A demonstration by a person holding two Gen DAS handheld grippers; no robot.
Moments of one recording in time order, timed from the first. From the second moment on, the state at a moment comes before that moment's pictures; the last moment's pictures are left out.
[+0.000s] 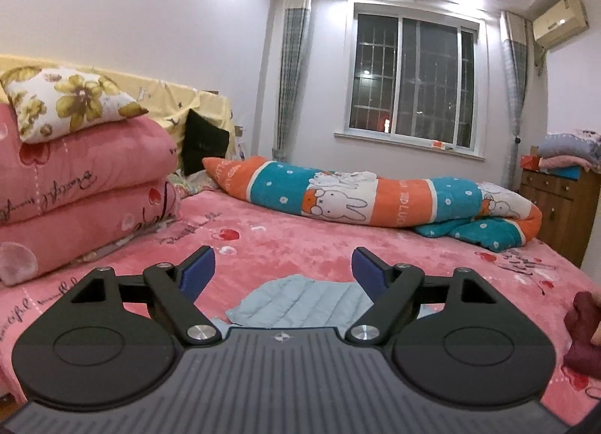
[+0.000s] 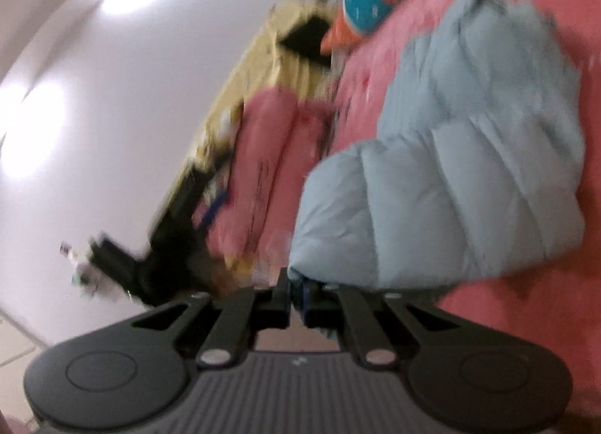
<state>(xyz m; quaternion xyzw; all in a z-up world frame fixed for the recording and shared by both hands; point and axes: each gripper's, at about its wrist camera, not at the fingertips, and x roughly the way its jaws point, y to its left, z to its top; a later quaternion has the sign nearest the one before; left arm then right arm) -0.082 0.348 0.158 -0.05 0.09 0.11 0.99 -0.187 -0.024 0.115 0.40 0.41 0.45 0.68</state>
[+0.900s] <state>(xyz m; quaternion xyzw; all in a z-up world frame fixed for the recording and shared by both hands) -0.059 0.320 0.120 -0.03 0.16 0.05 0.99 -0.140 -0.082 0.069 0.34 0.39 0.21 0.83</state>
